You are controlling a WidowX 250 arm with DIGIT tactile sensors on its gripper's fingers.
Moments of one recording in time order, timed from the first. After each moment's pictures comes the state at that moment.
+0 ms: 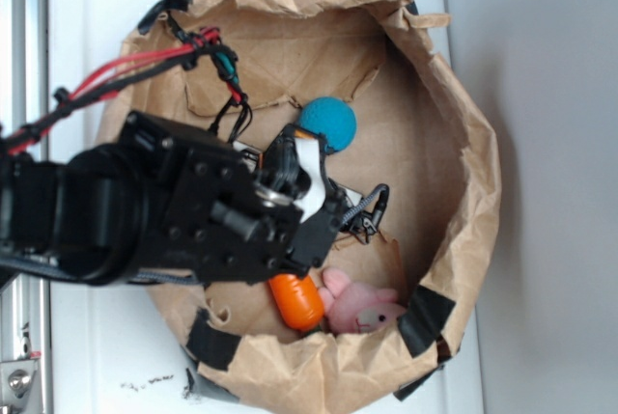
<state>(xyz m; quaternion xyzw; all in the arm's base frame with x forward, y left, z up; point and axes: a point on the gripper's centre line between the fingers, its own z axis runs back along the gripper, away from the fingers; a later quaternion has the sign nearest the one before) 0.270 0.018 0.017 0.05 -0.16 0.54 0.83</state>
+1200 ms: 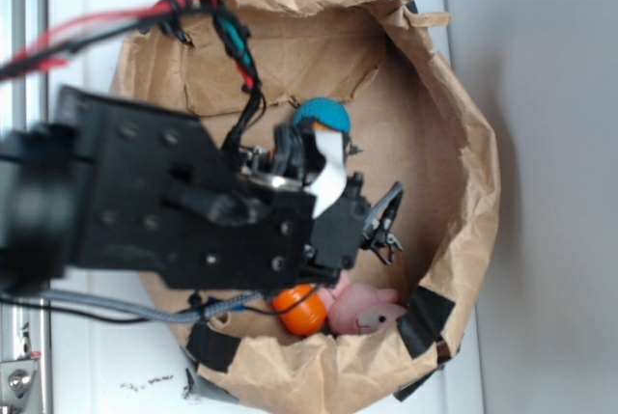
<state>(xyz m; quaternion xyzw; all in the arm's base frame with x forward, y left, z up) 0.274 0.009 0.095 0.02 -0.15 0.51 0.85</state>
